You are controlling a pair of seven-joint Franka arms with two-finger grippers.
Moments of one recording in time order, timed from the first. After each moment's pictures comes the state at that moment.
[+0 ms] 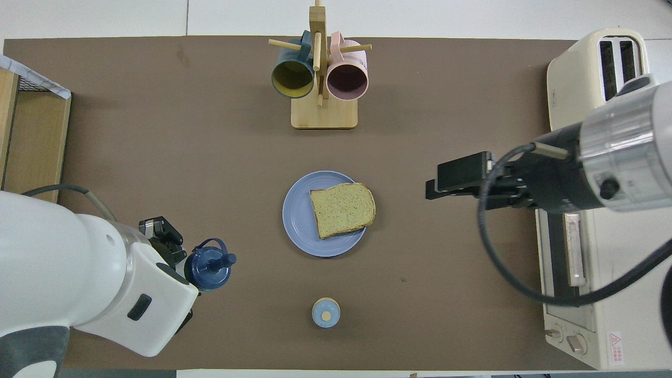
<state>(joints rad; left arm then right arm) -0.57 -0.27 0.03 -1.82 -0.09 1.44 0.88 0.01 -0.06 0.28 -1.53 0.50 1.56 0.44</state>
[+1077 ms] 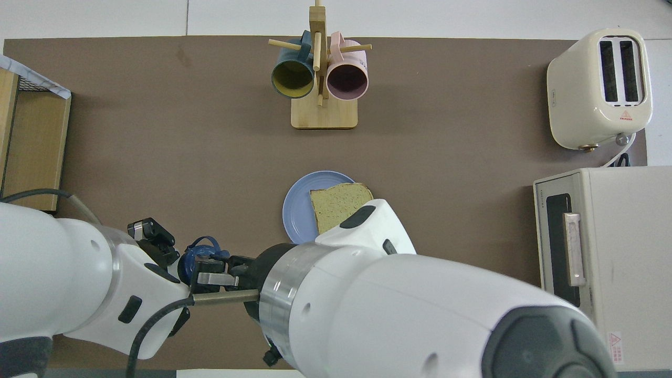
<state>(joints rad) -0.57 -0.29 0.04 -1.82 -0.09 1.44 0.81 0.01 -0.03 0.74 -1.55 0.39 1.99 0.83</state>
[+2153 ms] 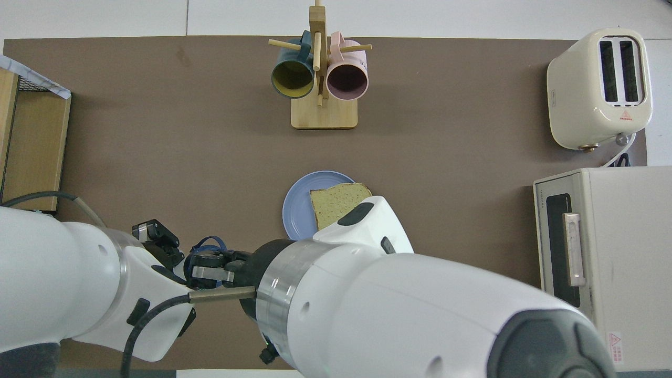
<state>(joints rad) -0.57 -0.29 0.03 -1.82 -0.09 1.45 0.78 0.01 -0.03 0.75 -1.55 0.39 2.02 0.84</state>
